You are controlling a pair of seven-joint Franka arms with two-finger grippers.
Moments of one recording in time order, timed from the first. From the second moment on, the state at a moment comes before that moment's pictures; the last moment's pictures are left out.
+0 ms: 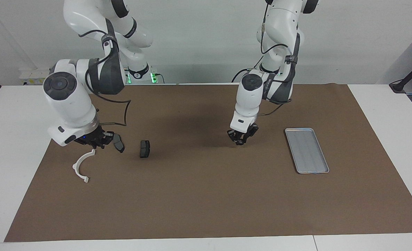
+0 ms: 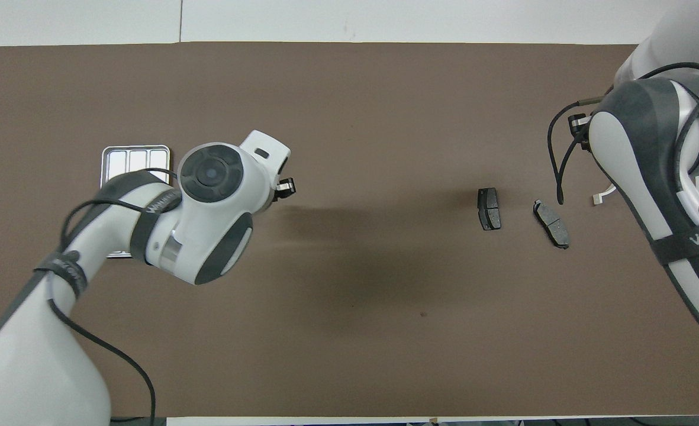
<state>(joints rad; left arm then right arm) -0.41 0.23 -0.07 -1.88 0.10 2.17 -0.69 -0.16 0.36 0.28 -1.38 -0.24 1.60 0.07</state>
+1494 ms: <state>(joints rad) 0.11 0.02 -0.08 -2.15 0.01 2.20 0.06 0.35 0.55 0.43 -1.50 -0.25 2.04 1.42</state>
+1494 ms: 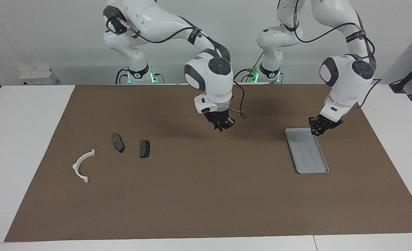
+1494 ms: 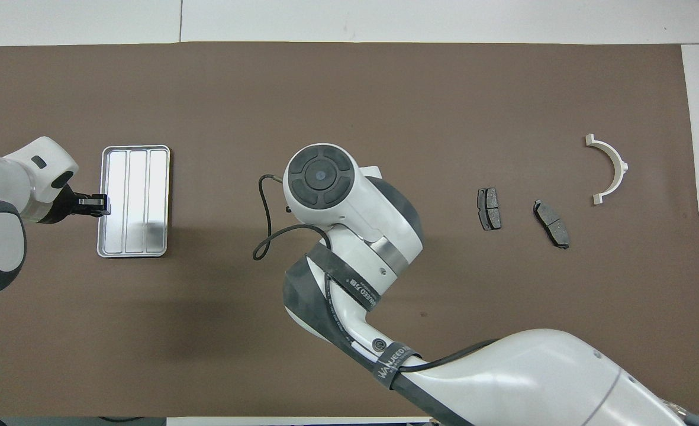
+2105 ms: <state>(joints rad) 0.08 -0.02 -0.08 -2.30 0.01 2.36 0.01 0.37 0.69 0.42 -1.49 -0.32 2.18 1.49</state>
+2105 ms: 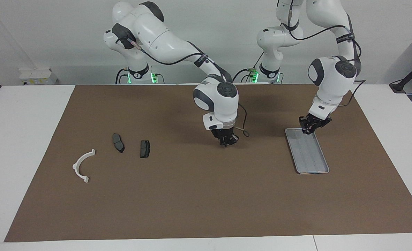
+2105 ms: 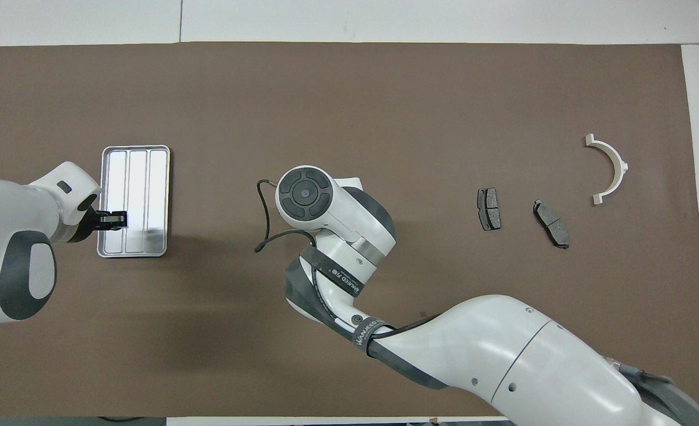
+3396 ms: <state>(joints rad) 0.07 0.10 -0.08 -2.30 0.01 2.48 -0.03 0.25 0.65 0.42 -1.42 -0.32 2.08 1.34</state>
